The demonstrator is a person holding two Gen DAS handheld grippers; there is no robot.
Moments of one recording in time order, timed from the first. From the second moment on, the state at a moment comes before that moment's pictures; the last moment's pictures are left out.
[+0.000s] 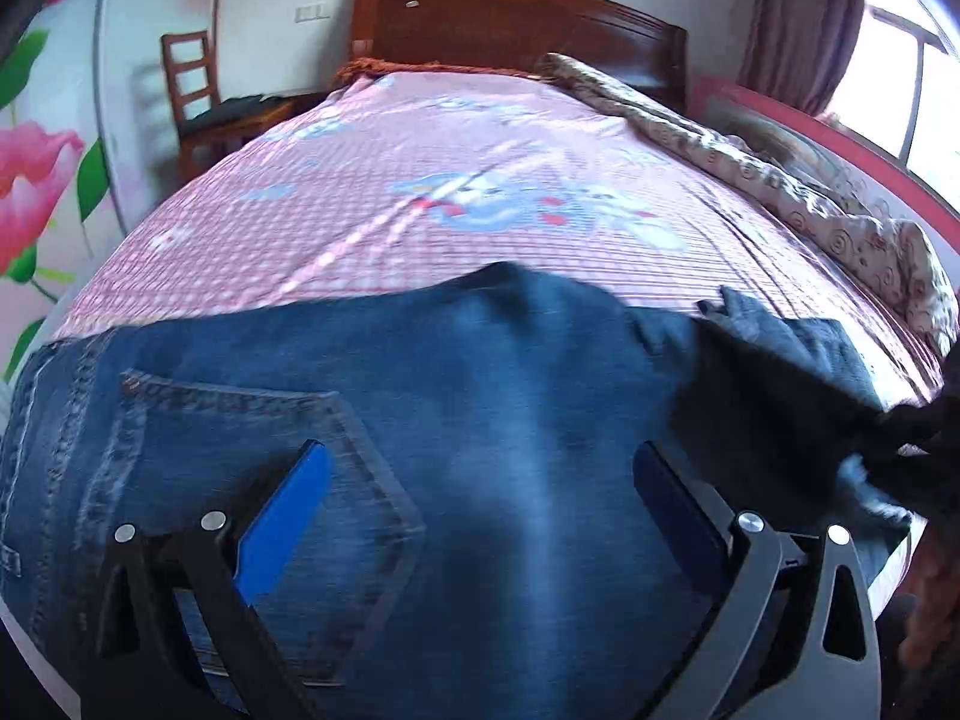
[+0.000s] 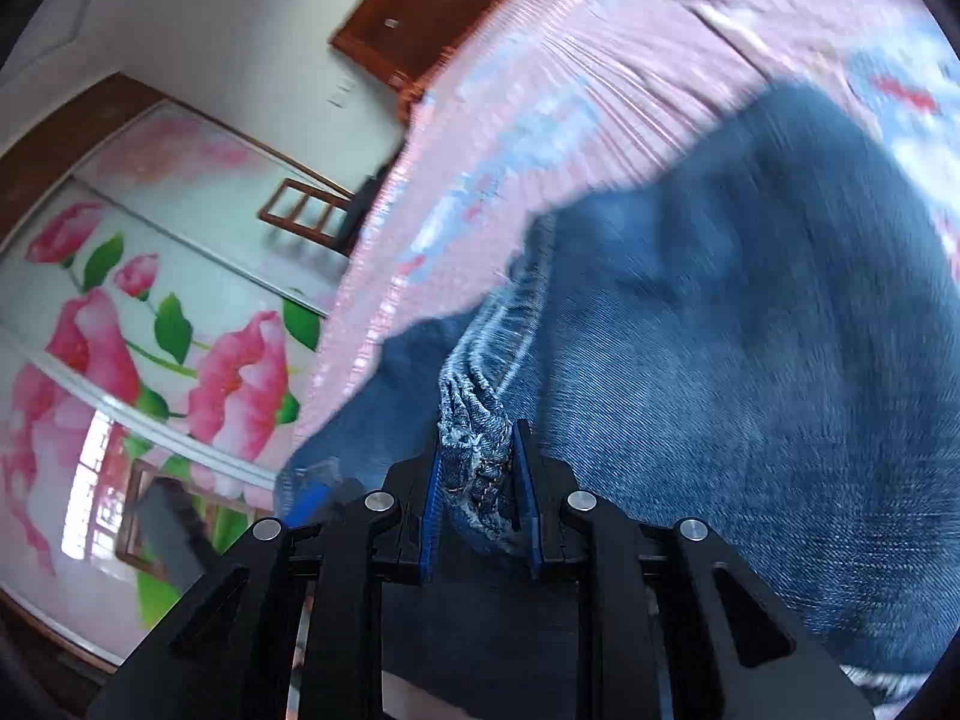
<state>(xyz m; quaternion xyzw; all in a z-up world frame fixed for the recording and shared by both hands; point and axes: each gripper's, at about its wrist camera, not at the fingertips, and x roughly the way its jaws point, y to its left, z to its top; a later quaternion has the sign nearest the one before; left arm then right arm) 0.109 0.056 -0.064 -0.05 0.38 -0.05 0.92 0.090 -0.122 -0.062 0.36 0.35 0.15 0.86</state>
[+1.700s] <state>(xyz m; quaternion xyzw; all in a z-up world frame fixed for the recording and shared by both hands) 0.095 0.104 -0.084 -0.15 0.34 -0.11 0.92 0.102 -0.004 -0.086 0.02 0.35 0.10 0.93</state>
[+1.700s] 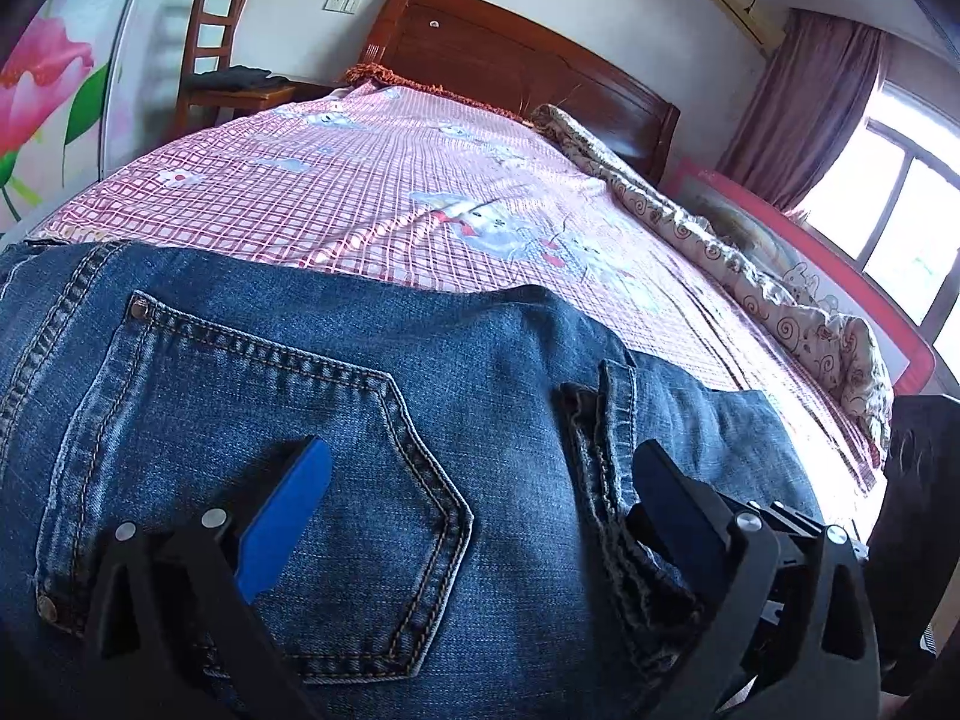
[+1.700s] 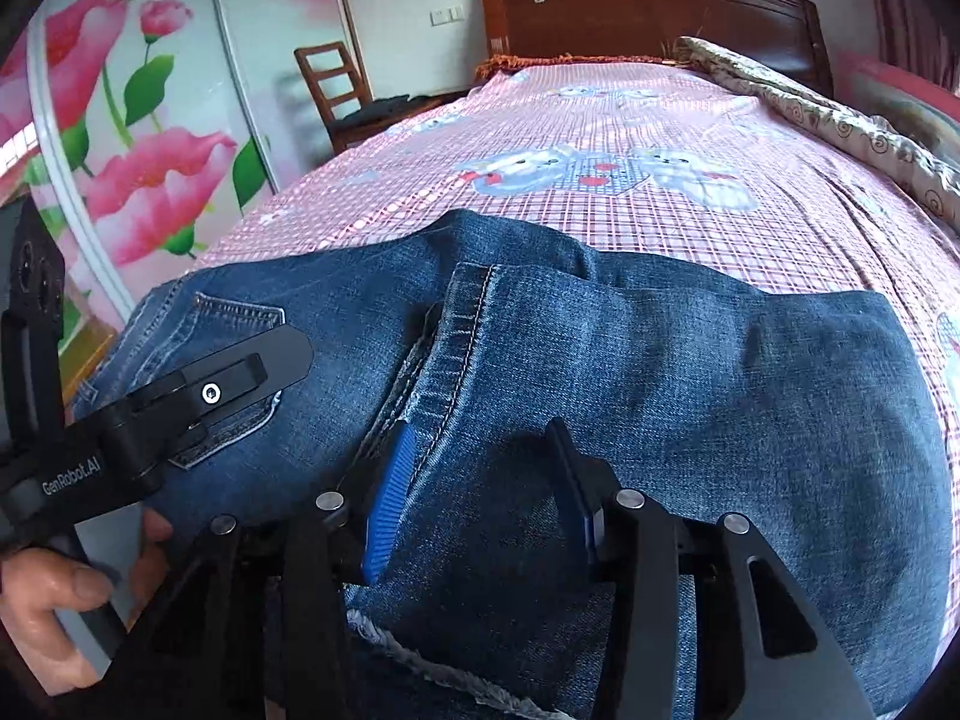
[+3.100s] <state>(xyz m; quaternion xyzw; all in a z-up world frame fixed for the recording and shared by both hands) 0.021 0.315 -0.089 -0.30 0.35 -0.08 0.89 0.112 0.006 -0.083 0.02 0.38 0.08 0.92</state>
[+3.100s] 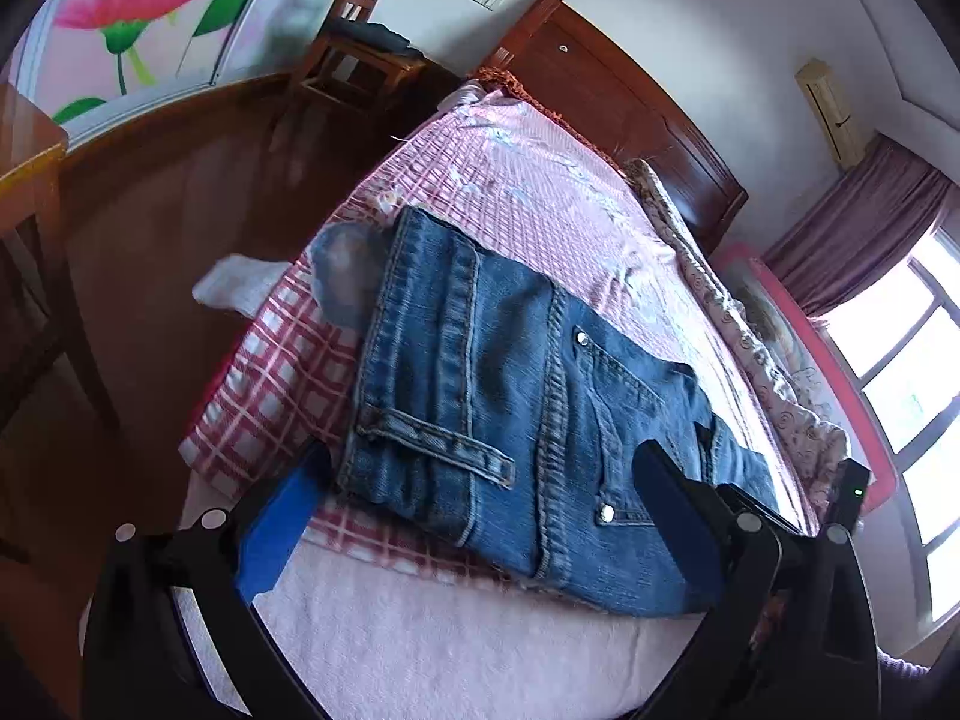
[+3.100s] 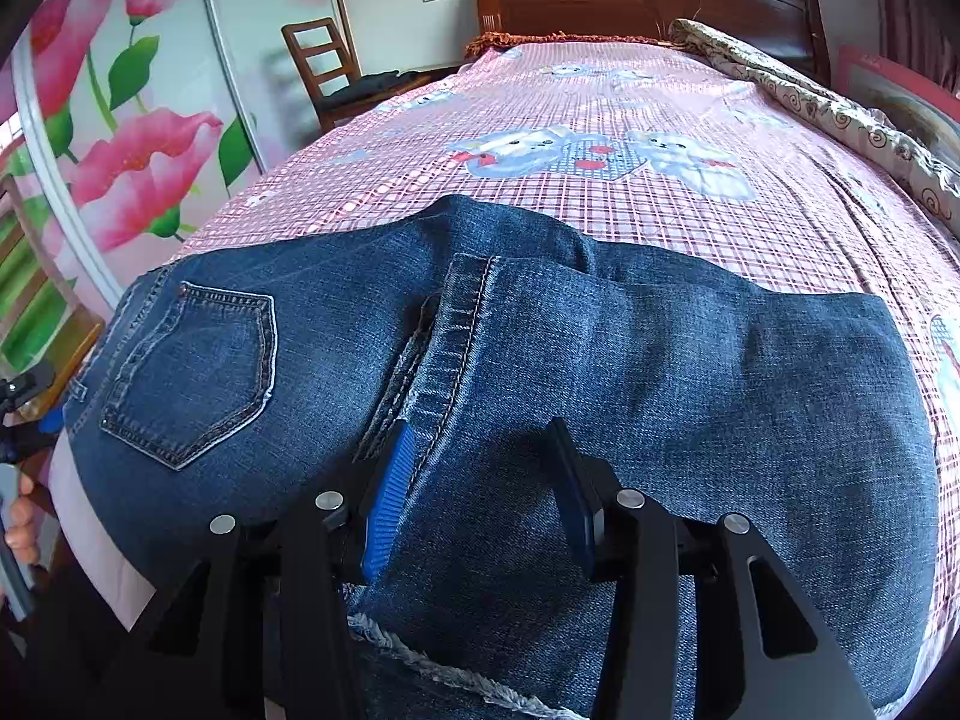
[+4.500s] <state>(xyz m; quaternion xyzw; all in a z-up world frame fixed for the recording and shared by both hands) 0.044 0.170 0.050 -0.12 0.31 -0.05 0.94 0.017 -0.185 -0.074 0.44 0.24 0.22 0.84</state>
